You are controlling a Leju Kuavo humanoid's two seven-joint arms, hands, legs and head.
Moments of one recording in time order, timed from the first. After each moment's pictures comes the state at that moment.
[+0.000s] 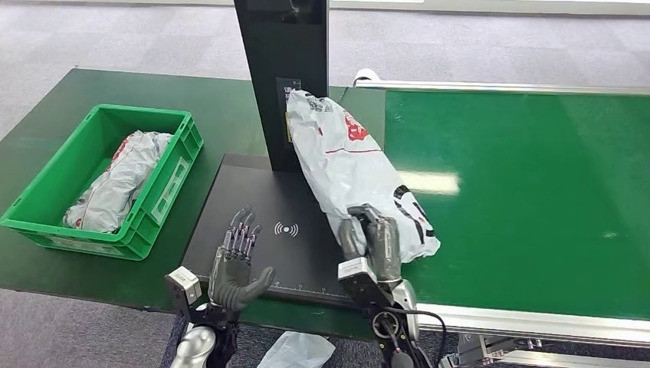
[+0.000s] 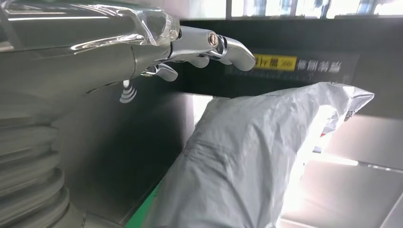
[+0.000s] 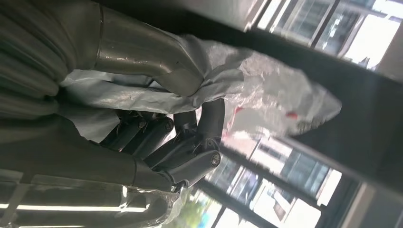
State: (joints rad) left arm -0.09 -0.25 -0.13 -1.10 -0.04 -0.19 -0.70; right arm -0.24 0.29 0.27 -0.93 0.56 -0.40 -0.70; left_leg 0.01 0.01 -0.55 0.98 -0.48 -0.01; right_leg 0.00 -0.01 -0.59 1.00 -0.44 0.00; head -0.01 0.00
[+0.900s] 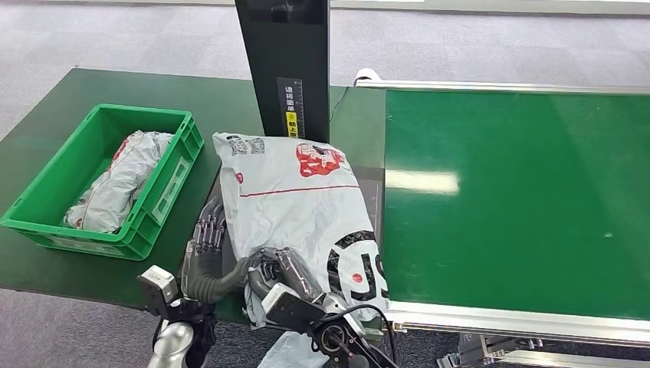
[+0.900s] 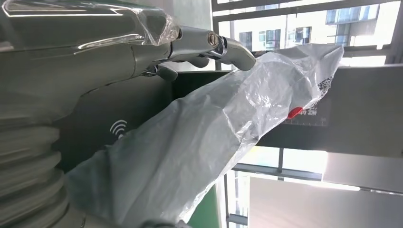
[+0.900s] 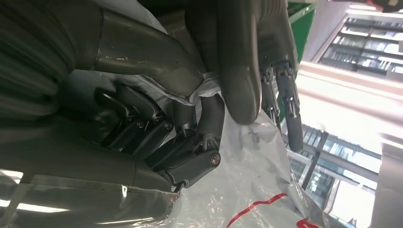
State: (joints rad) left arm -0.08 -0.21 -0.06 -1.19 -0.08 -0.13 -0.70; right arm -0.39 0.30 0.77 -0.57 0.24 -0.17 -0.69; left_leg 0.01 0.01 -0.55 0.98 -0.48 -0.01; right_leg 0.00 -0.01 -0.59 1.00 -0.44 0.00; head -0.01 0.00
